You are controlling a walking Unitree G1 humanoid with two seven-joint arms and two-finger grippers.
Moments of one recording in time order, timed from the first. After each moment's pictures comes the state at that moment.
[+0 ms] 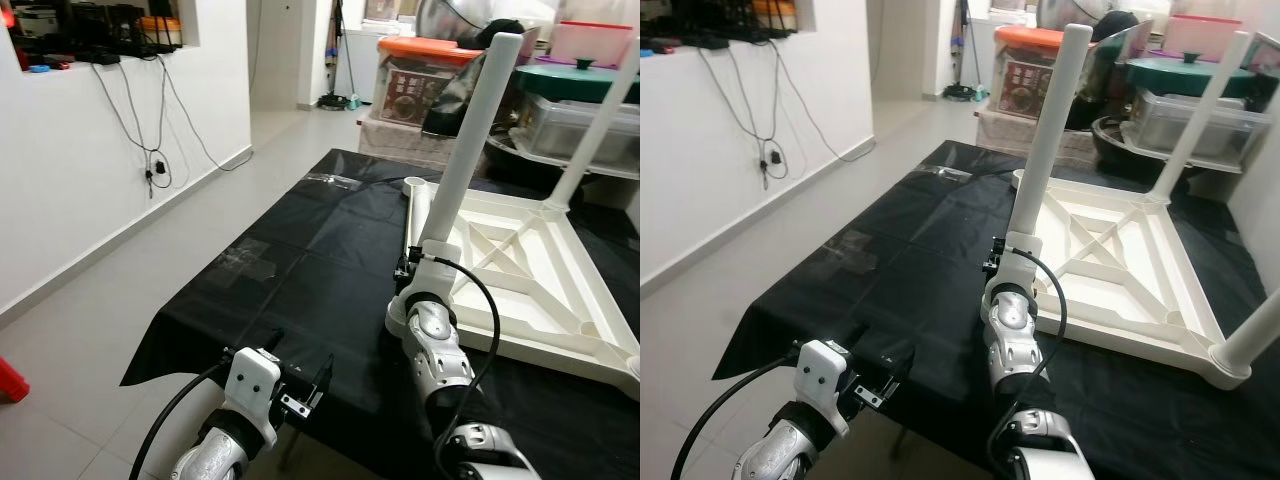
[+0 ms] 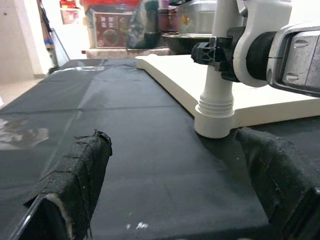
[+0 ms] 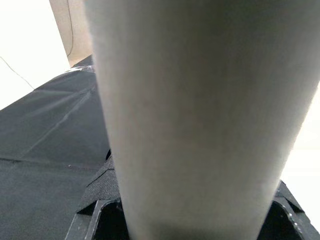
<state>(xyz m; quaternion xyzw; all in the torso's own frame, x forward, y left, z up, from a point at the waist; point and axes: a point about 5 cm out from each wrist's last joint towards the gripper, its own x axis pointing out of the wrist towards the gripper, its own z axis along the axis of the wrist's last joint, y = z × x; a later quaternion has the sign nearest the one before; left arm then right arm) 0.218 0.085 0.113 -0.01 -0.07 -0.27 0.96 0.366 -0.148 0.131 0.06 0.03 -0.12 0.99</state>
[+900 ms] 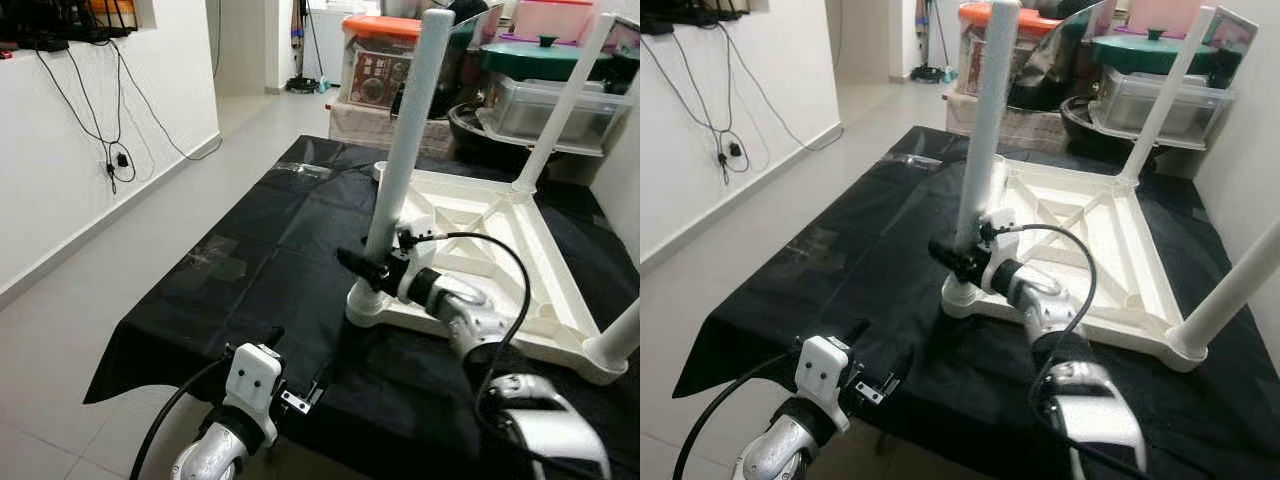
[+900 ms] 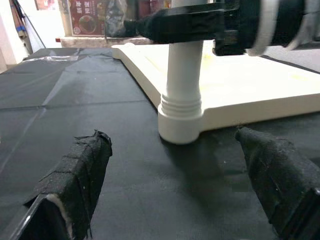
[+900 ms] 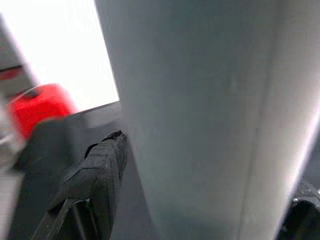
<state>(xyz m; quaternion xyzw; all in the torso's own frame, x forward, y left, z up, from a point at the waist) 0.223 0.088 0.114 0.00 -0.06 -0.26 0.96 0.374 -0.135 0.163 0.02 0.04 0.45 0.89</state>
